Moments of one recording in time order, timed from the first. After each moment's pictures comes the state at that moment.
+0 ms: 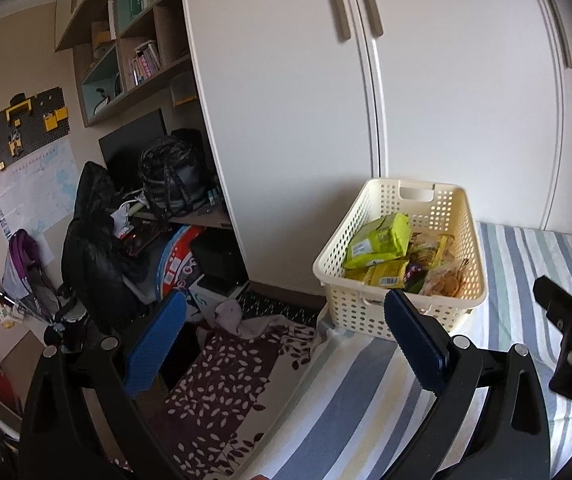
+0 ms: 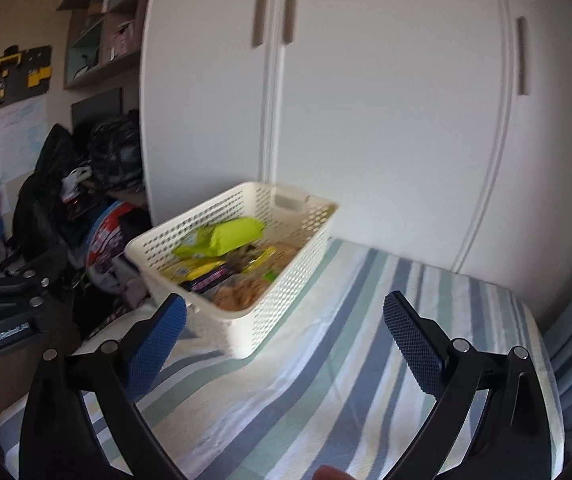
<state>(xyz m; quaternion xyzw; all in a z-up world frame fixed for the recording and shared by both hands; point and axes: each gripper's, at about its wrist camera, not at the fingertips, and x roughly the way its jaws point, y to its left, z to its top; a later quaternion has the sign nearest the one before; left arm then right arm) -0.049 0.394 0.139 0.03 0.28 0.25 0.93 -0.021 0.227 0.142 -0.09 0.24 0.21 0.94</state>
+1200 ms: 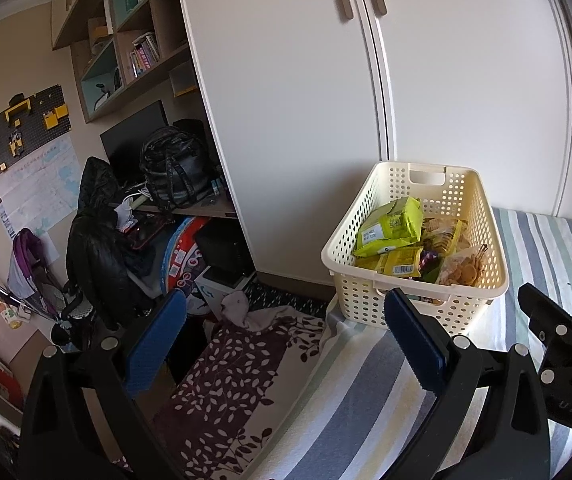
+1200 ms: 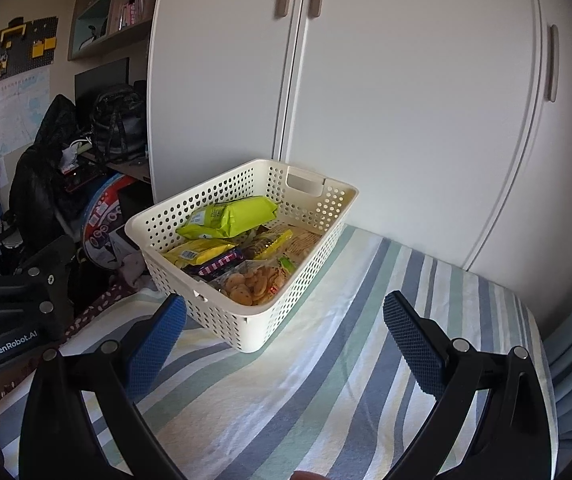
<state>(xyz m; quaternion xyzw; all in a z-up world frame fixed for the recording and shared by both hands) -0.039 0.403 0.125 0.04 0.30 0.25 0.92 -0.011 0.256 0.130 -0.13 0.26 0.21 0.93</state>
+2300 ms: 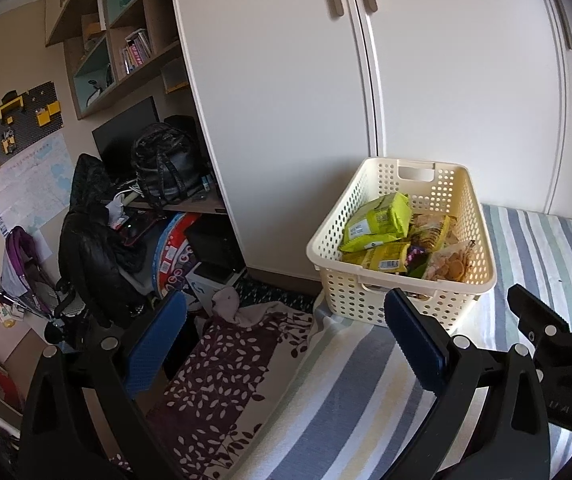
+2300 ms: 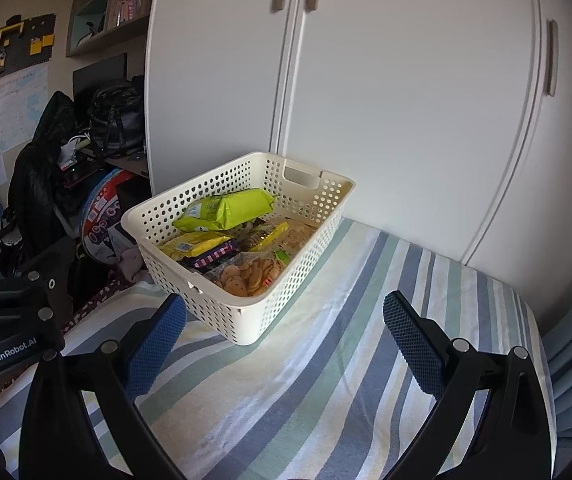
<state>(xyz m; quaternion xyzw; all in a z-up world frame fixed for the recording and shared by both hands) -0.039 0.397 0.123 0.03 0.31 0.24 0.92 -0.009 0.250 0.128 -0.13 0.27 0.20 0.93</state>
